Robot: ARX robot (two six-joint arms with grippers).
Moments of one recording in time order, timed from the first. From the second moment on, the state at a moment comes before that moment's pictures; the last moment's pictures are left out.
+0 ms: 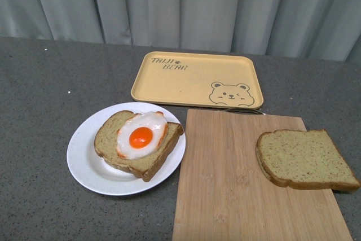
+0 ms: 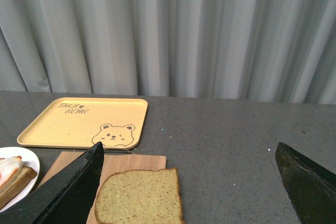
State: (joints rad) left arm 0.00 0.01 0.02 0.00 0.00 -0.01; right arm 0.00 0.00 0.00 0.00 0.00 0.00
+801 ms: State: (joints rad) left arm 0.00 0.01 0.02 0.00 0.00 -0.01; right arm 0.00 0.00 0.00 0.00 0.00 0.00
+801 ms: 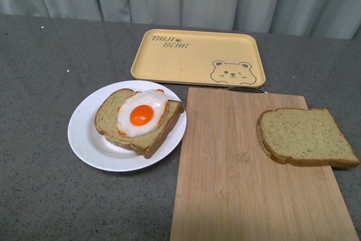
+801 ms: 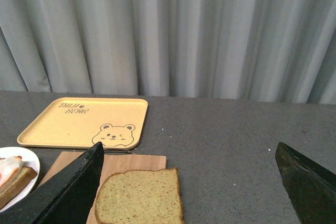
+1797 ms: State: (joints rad) left arm 0.00 0.00 0.02 0.00 0.00 -0.01; right arm -0.33 1.52 0.52 0.25 -0.40 0.06
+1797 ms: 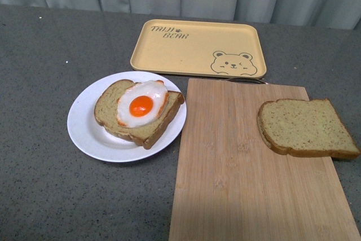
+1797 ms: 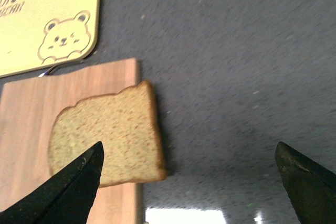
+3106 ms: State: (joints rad) left arm 0.00 0.00 0.02 0.00 0.00 -0.01; right arm -0.27 2.09 0.86 0.02 -0.66 0.22
